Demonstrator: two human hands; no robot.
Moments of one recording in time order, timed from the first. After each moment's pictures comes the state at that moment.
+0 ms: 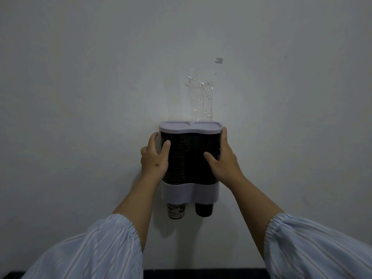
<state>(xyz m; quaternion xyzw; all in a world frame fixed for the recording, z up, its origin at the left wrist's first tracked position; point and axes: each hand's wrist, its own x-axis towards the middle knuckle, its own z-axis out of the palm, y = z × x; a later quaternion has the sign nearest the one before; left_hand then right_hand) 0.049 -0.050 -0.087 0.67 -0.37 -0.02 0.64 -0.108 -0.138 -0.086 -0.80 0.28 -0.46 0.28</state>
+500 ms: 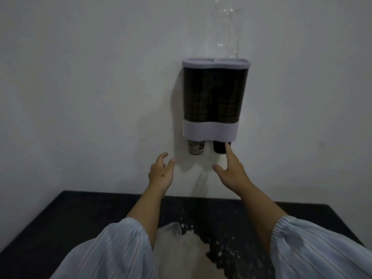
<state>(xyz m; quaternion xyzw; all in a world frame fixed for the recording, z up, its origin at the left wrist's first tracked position) 0.035 0.045 -0.260 0.77 -0.26 -0.17 0.56 -0.131 -0.067 -0.238 -0.83 0.33 -0.29 0.36</state>
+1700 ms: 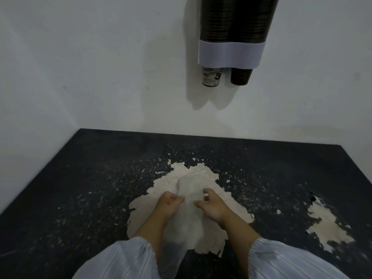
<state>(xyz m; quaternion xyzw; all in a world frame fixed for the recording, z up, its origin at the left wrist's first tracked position) -0.052 0.180 -0.437 0.82 -0.13 -0.39 0.40 -0.168 0.087 -0.422 -0.67 0.44 0.02 0.60</state>
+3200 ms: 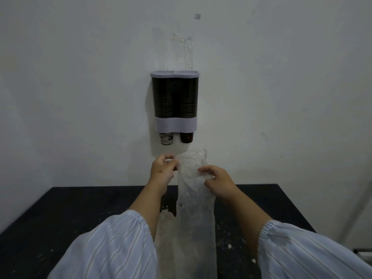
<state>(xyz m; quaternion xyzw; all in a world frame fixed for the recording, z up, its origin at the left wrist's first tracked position) -0.127 0.083 -0.220 0.67 -0.26 -0.24 0.65 -0.275 0.008 -0.235 -0.75 0.34 -0.28 0.49</state>
